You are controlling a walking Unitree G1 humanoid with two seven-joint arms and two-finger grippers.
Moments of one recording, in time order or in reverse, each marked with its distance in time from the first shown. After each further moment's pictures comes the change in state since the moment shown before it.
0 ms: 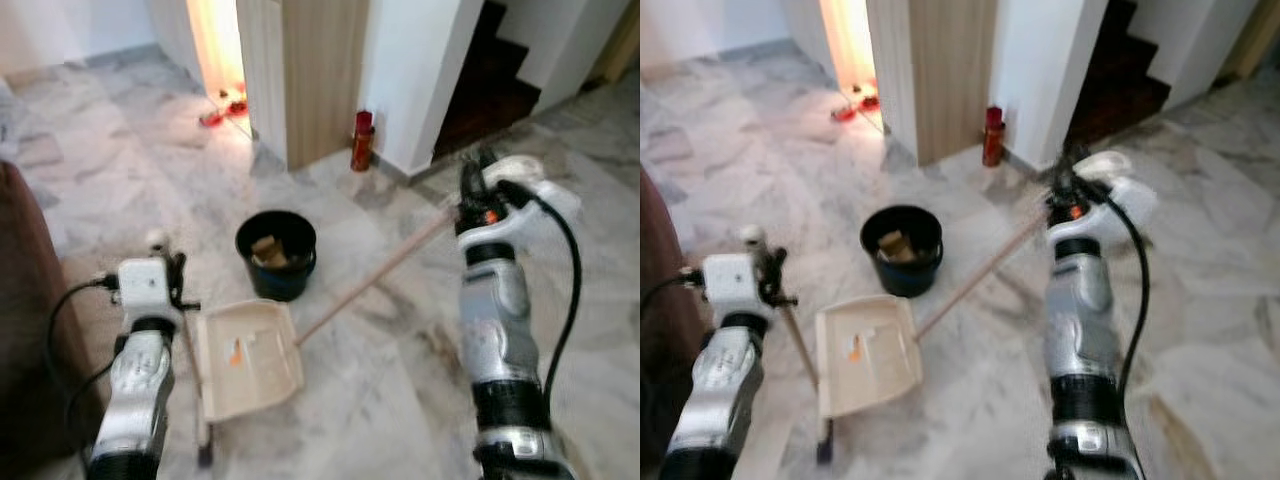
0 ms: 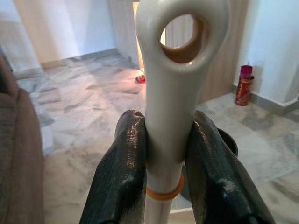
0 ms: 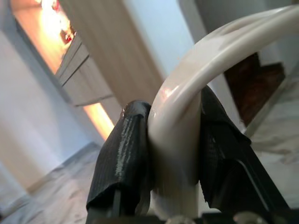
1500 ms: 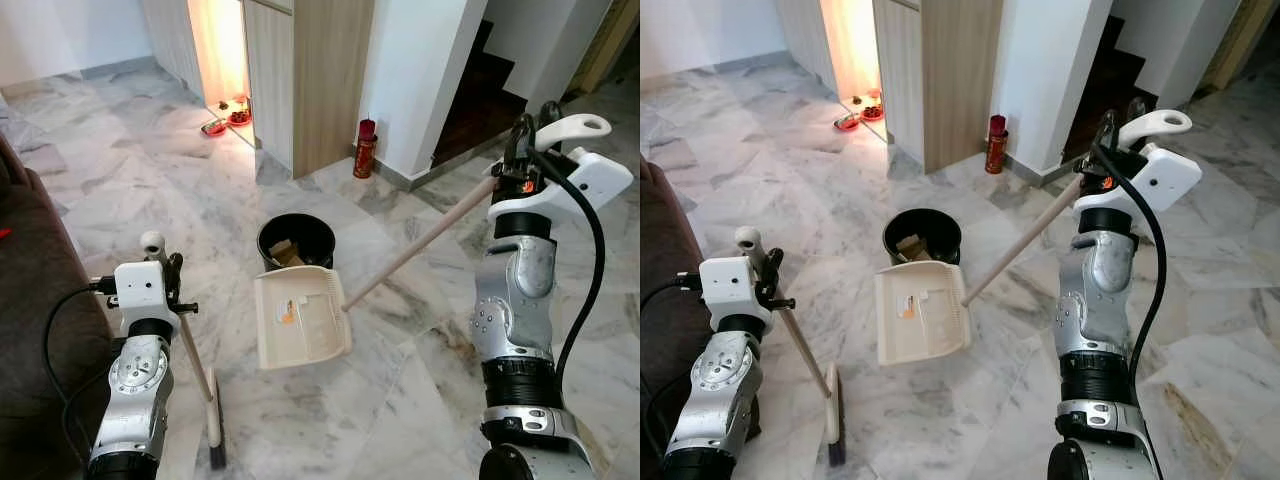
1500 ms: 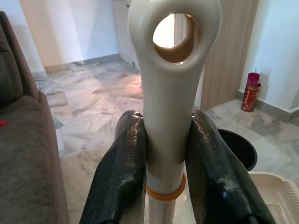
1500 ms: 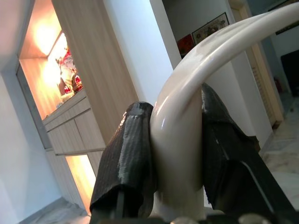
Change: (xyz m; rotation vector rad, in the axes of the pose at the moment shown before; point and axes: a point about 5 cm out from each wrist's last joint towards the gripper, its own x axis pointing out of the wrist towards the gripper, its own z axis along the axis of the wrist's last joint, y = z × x) left arm 0.000 0.002 0.001 -0.006 -0.008 0.021; right arm 0.019 0.009 0.044 -0.172 -0.256 -0.045
